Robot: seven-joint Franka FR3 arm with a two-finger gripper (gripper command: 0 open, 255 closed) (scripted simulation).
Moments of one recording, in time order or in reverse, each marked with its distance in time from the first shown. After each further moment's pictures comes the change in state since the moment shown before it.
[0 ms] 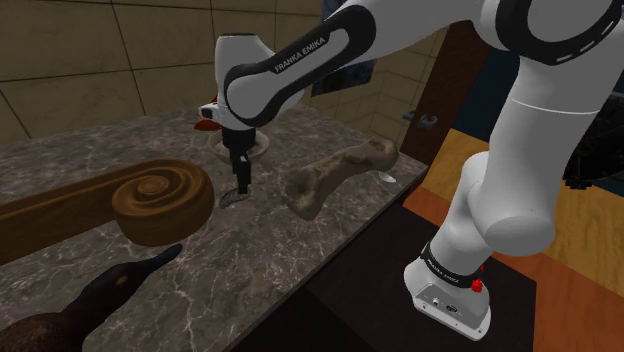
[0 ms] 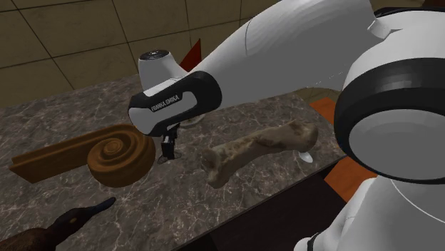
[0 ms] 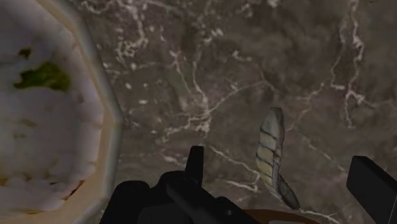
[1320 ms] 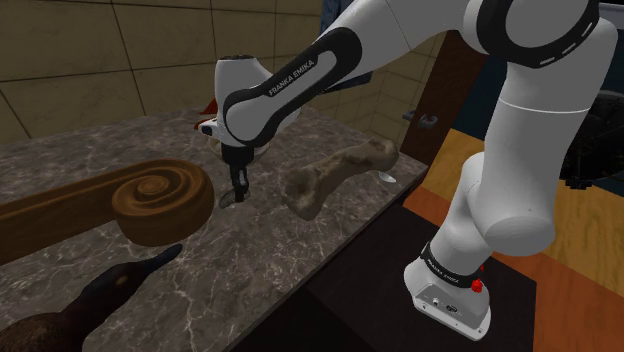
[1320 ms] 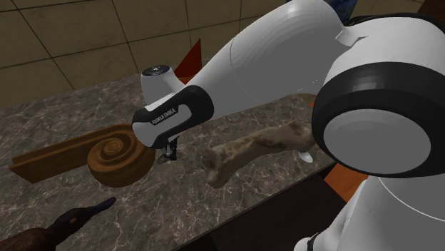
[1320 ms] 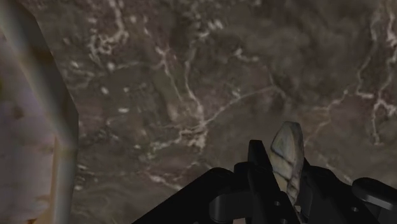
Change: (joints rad) arm 0.006 0.063 0.007 -0.025 0.005 0.089 -0.010
